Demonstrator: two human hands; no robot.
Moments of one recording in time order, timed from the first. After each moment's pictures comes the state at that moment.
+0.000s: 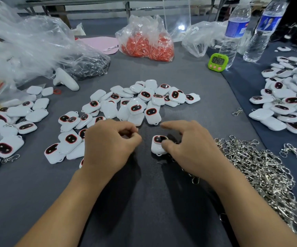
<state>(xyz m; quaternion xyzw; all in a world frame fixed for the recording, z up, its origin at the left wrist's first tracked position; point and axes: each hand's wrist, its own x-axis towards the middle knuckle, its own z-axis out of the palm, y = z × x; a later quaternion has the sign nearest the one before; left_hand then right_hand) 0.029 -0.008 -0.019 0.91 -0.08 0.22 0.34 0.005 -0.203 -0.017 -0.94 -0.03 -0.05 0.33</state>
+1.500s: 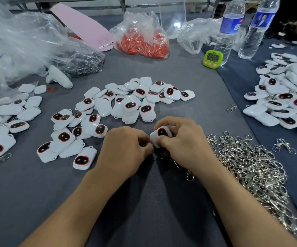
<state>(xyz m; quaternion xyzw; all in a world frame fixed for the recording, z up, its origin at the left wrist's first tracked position) 0.023 -0.034 -0.027 0.95 -0.15 0.12 0.24 0.011 -0.201 -0.027 -0.87 0.04 -0.03 0.48</state>
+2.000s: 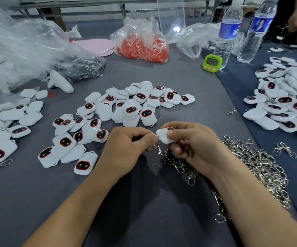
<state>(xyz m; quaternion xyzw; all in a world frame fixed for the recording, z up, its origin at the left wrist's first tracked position) 0.032 -0.031 -0.028 0.82 -0.14 0.01 0.55 0.017 -0.217 -0.015 -0.59 0.10 0.14 0.79</state>
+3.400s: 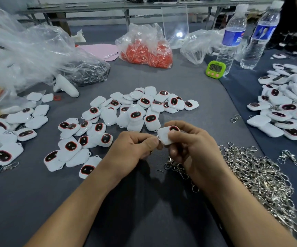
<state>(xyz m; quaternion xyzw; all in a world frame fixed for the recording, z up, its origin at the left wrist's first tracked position) 0.034 -0.025 -0.018 0.78 -0.13 -0.11 0.60 0.010 -0.195 -0.014 -0.54 0.09 0.04 0.84</state>
